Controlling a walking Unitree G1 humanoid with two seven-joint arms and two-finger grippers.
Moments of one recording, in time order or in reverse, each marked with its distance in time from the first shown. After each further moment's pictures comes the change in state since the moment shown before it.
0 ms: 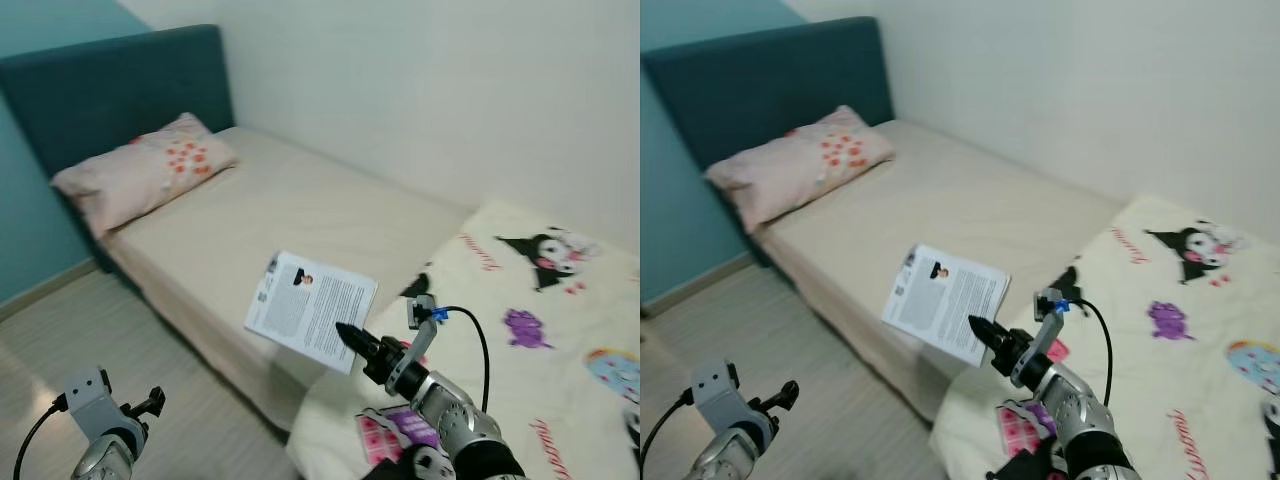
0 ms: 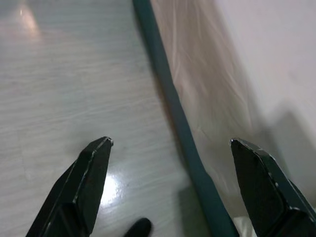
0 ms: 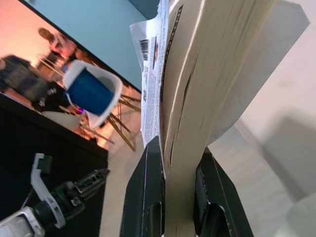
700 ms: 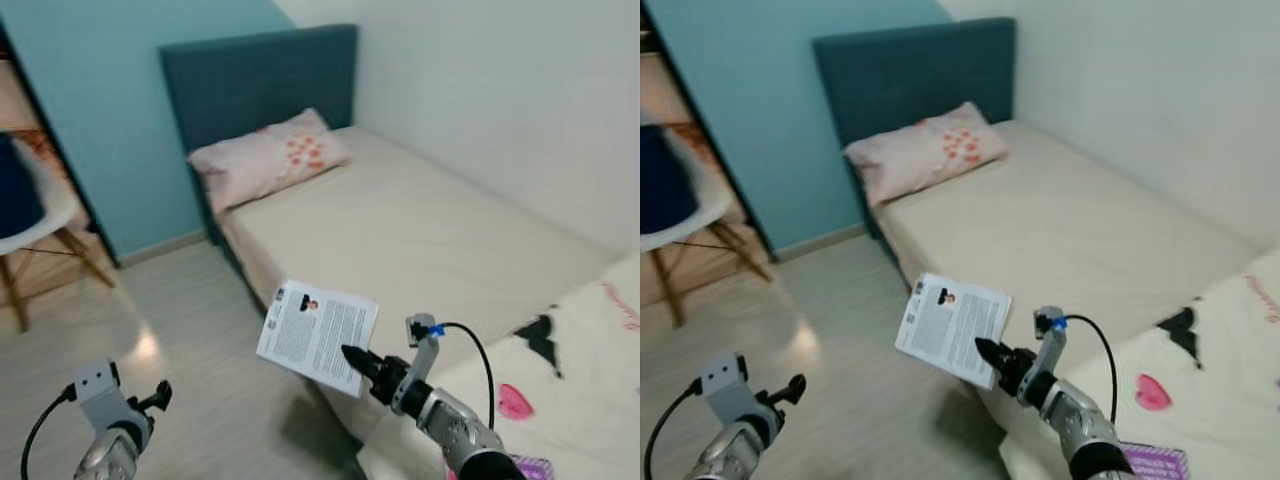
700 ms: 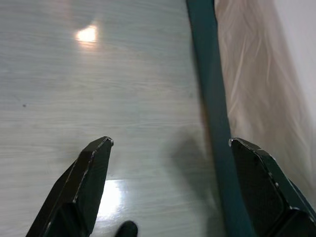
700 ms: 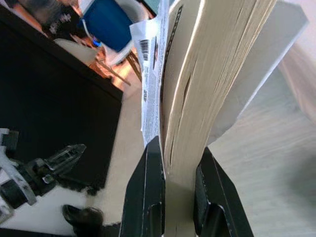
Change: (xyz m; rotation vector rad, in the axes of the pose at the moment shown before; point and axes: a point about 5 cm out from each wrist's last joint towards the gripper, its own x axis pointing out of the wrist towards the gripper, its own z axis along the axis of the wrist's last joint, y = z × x) left arm 0.005 -0.016 0.003 0.055 -0.017 -0.075; right arm -0.010 -0.013 -0.013 -0.044 0.058 -0.080
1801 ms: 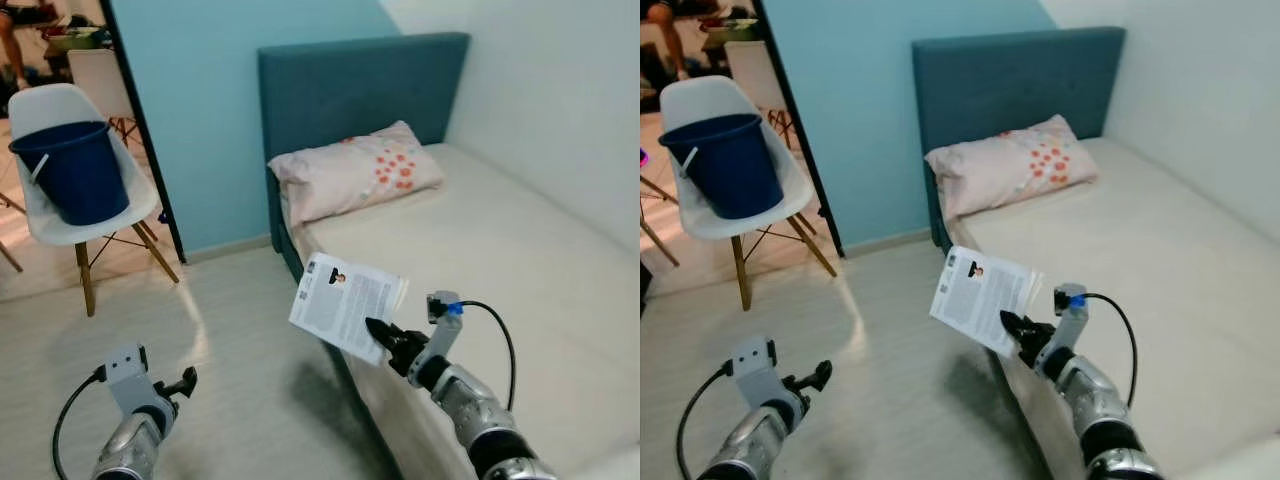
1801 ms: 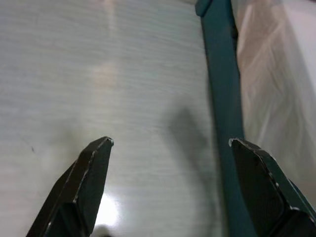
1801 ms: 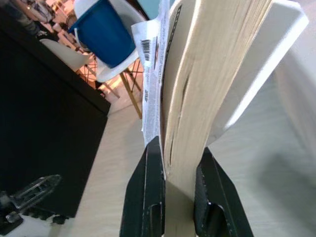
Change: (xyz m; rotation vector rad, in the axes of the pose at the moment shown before) left arm 0.006 -0.018 0.005 0.044 -0.018 -0.072; right arm 0.022 0.011 0.034 -0.092 -0.115 -0.033
